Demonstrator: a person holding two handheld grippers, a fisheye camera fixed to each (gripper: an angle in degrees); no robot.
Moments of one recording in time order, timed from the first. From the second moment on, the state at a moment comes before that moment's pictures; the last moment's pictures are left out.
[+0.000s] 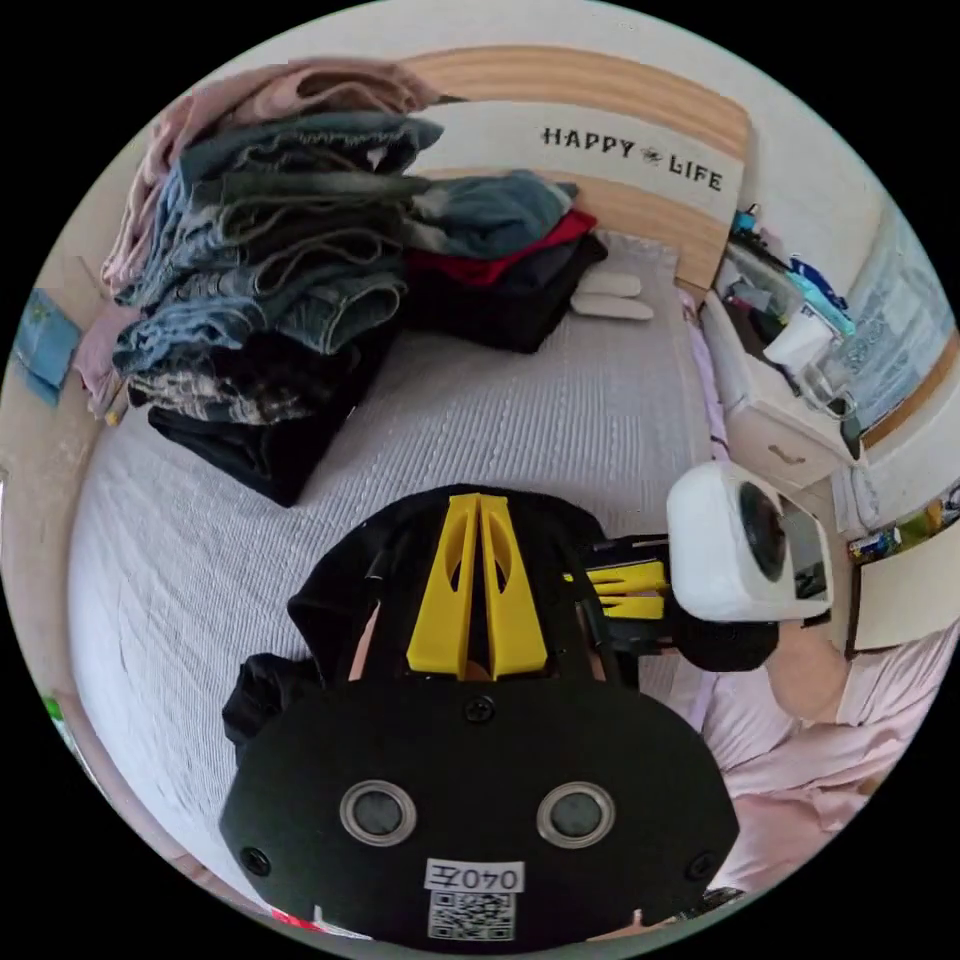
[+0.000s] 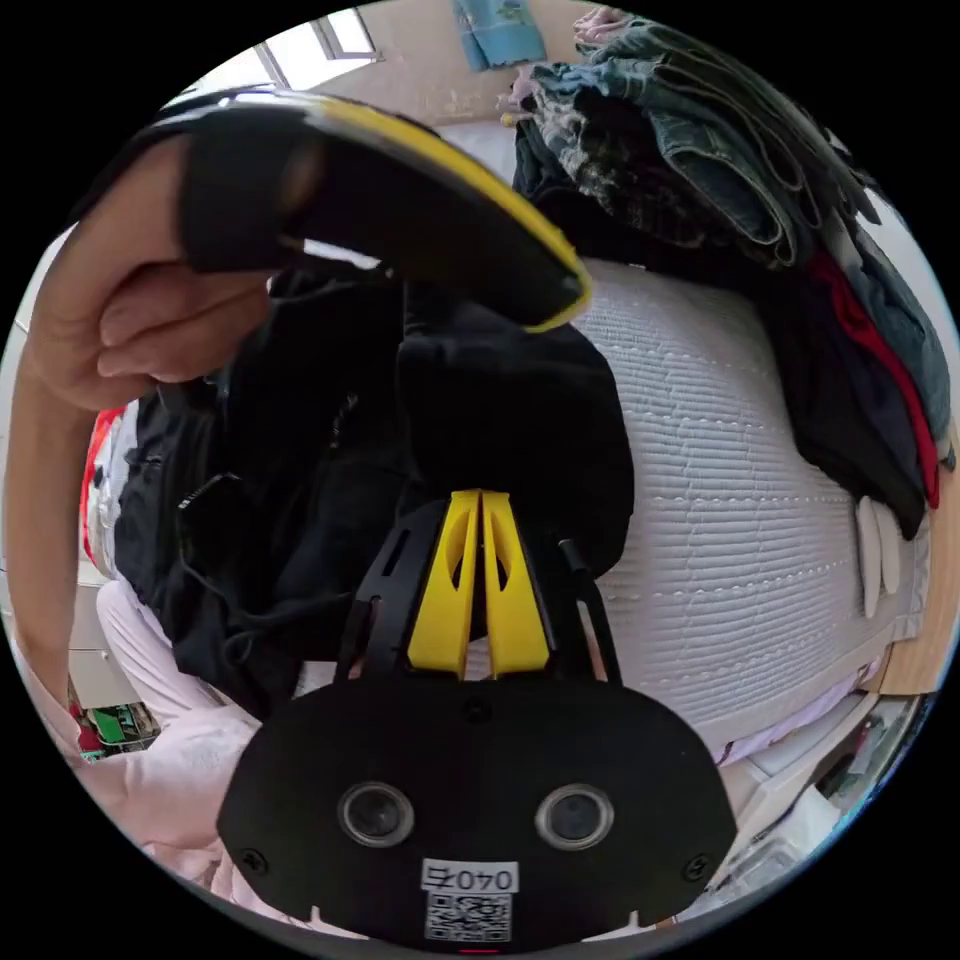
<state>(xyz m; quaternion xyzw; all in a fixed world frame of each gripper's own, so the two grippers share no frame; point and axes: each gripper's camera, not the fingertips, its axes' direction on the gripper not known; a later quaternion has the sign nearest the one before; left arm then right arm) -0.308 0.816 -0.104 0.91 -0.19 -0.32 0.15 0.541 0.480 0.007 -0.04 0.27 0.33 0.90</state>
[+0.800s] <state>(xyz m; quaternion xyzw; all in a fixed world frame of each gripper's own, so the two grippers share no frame) -0.425 0.824 -0.064 0.94 0.00 -0.34 0.05 0.516 0.506 -0.036 -0.05 0.14 0.26 0.96</state>
